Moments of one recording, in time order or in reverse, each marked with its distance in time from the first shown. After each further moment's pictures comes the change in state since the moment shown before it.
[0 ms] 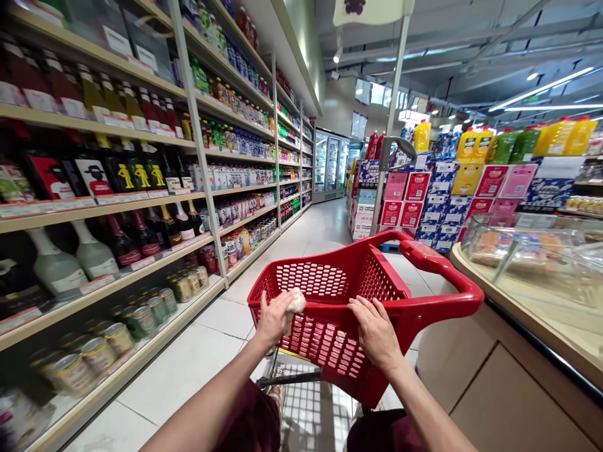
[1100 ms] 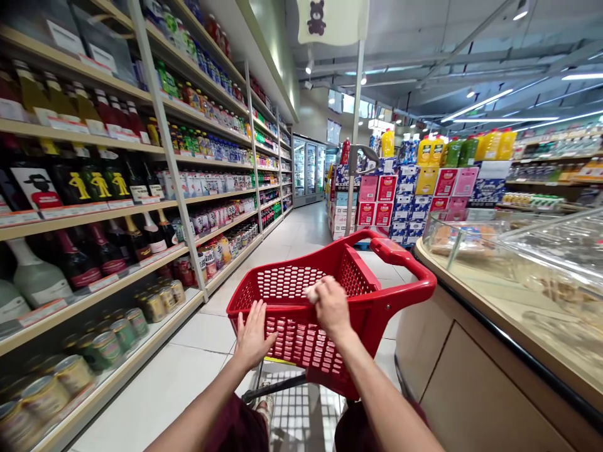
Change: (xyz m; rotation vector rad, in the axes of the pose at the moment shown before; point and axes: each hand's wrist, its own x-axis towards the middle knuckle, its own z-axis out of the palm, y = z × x) left_hand -0.013 0.017 -0.004 0.224 -0.206 -0.110; right_hand 0.057 -0.024 0.006 0.099 0.186 0.246
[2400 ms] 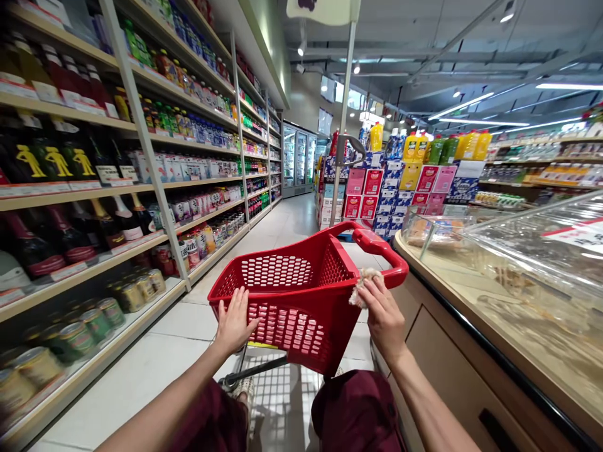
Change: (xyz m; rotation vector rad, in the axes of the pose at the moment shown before) left_hand 0.003 0.005 0.000 0.077 0.032 -0.015; right_hand -0.084 0.084 -0.094 -0.096 0.104 -0.070
